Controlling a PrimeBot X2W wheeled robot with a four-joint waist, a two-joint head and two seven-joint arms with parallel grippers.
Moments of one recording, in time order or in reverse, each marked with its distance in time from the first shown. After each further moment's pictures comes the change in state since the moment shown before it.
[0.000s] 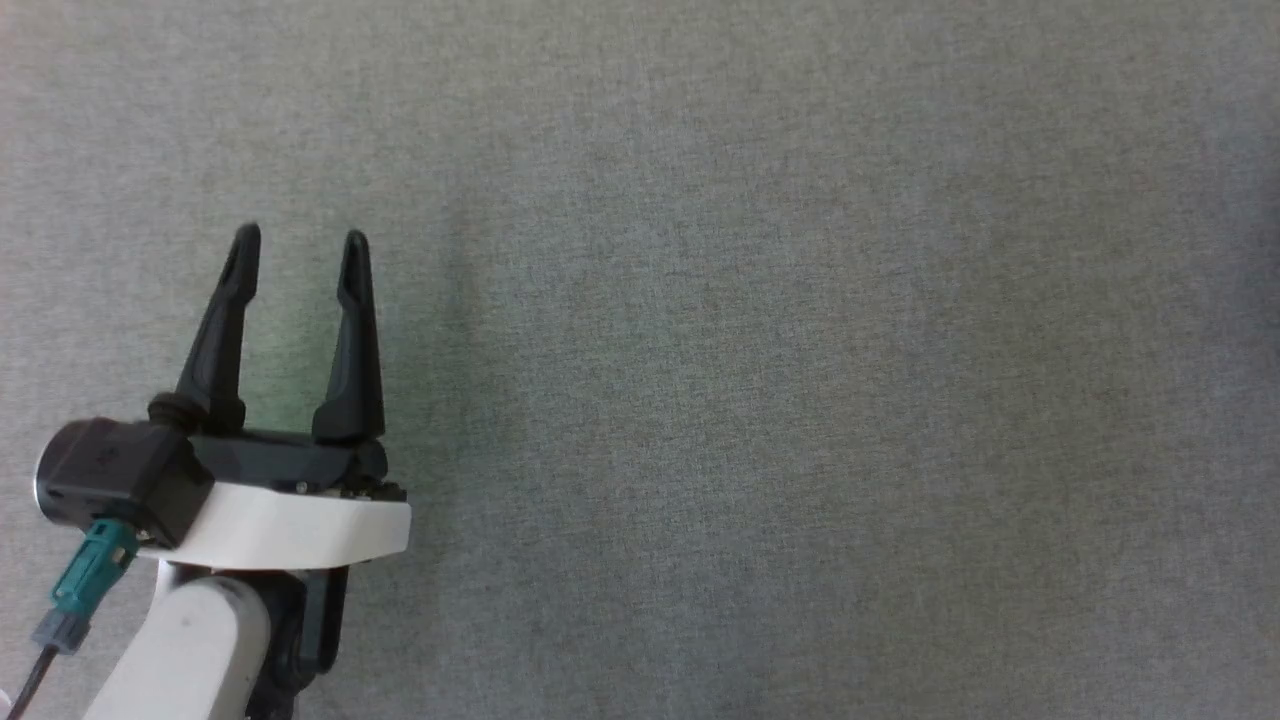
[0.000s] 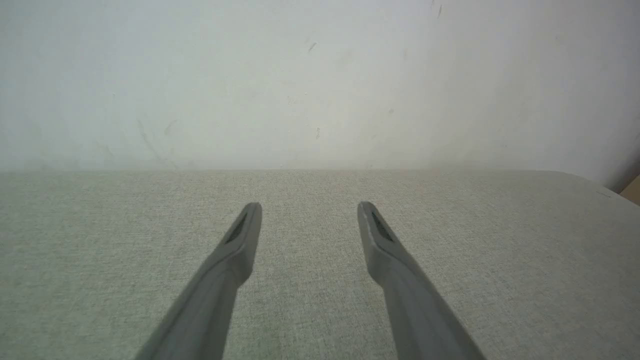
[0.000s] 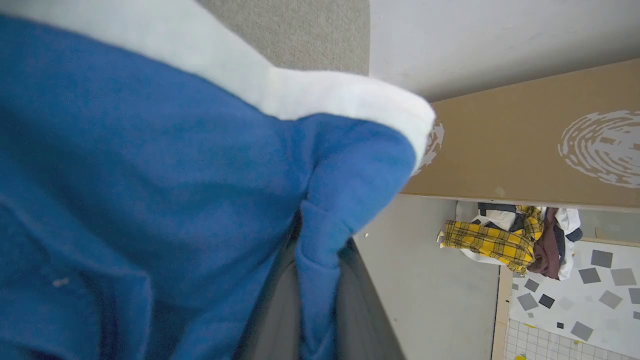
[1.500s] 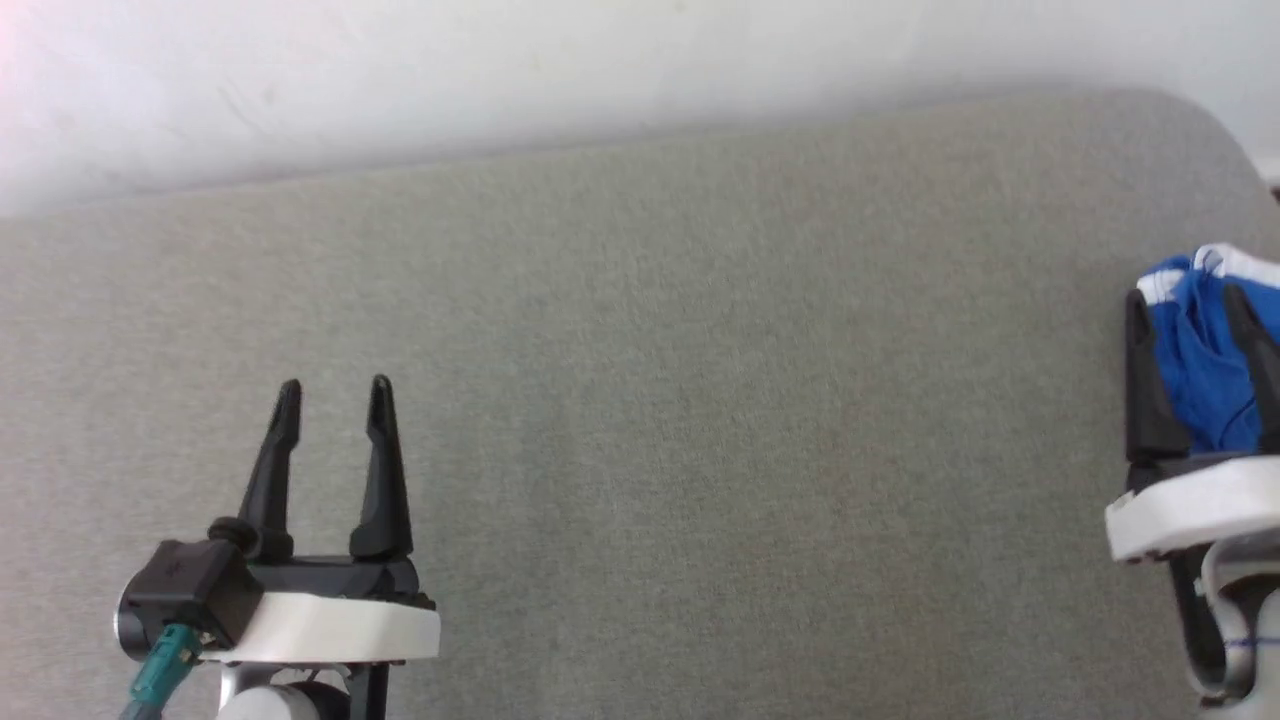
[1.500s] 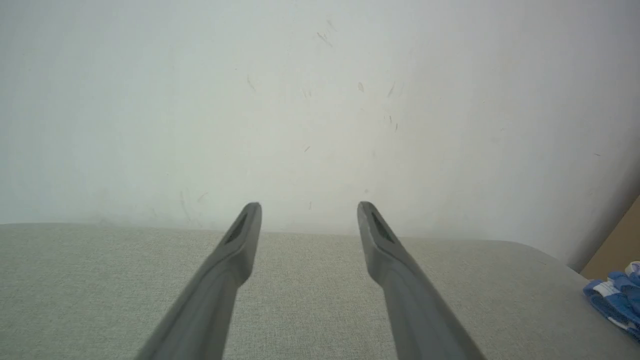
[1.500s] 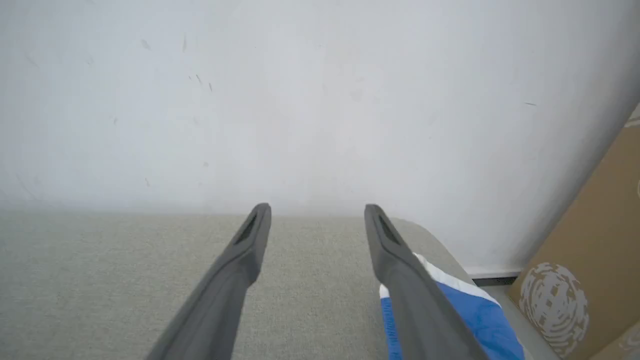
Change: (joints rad) left arm 0.202 -0.182 0.097 0.096 0.051 -0.085 -0.065; right arm 0.258 0.596 -0.070 -0.187 -0.007 0.000 -0.621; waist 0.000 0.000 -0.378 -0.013
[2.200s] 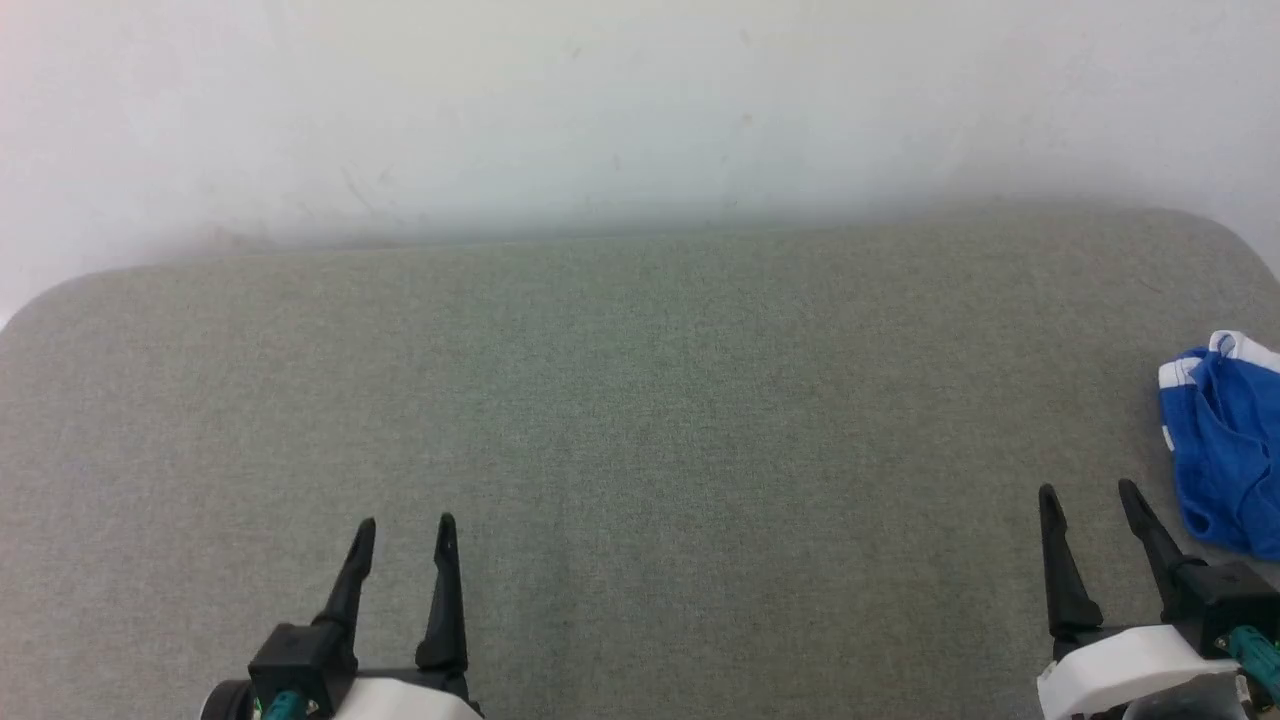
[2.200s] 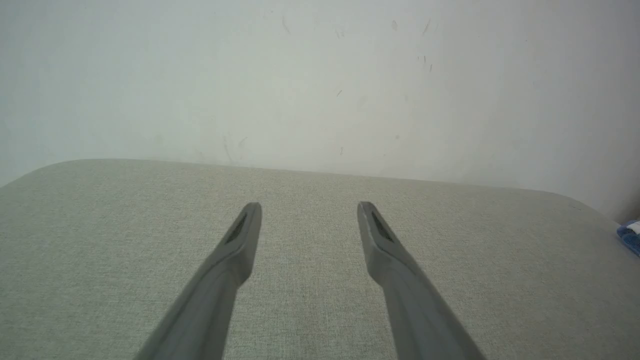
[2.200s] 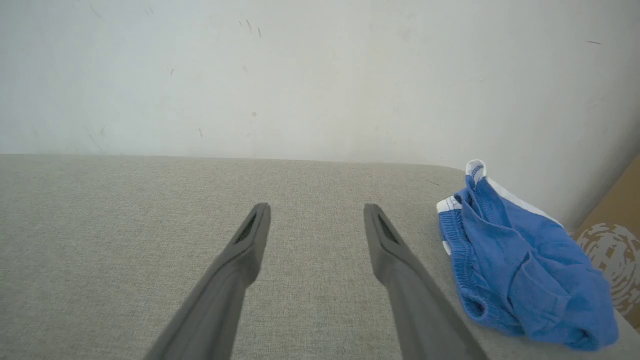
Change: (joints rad) left arm 0.106 -0.132 0.032 0.218 0.140 -0.083 0.000; right arm 0.209 0.051 0.047 0.192 -0.022 0.000 -0.207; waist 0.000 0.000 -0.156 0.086
